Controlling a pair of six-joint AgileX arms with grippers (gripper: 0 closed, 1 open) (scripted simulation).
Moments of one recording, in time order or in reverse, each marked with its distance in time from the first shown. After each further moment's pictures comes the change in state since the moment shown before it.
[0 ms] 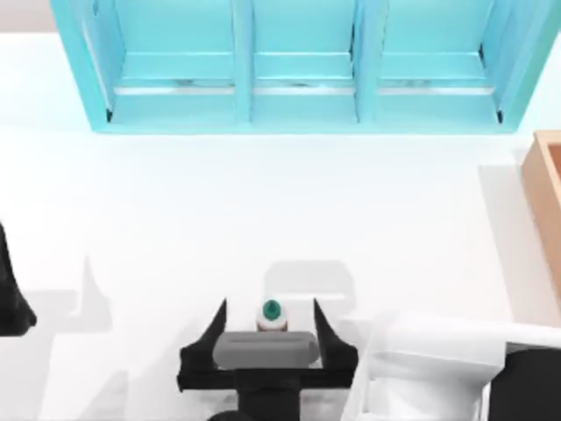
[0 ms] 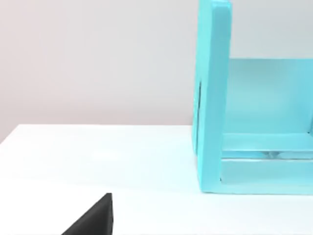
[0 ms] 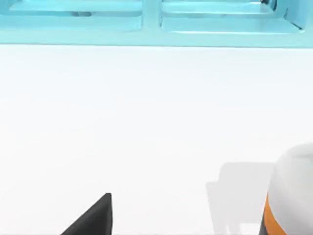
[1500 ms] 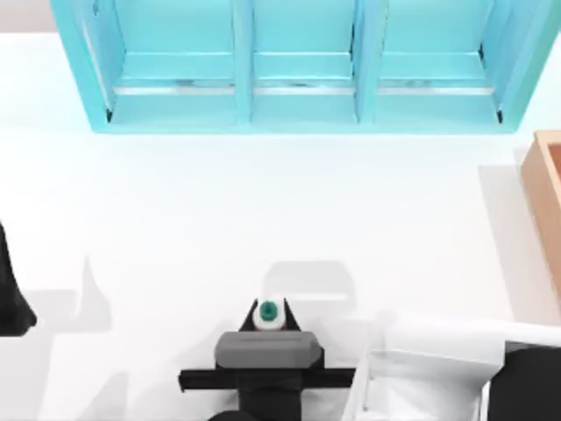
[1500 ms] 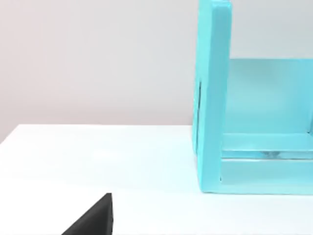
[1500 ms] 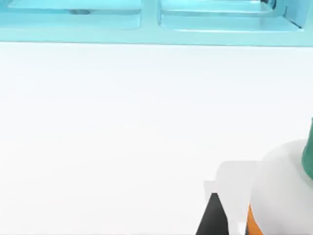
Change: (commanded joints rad) left arm 0.000 0.000 0.000 0.000 0.000 0.000; right arm 0.000 0.000 0.000 0.000 0.000 0.000
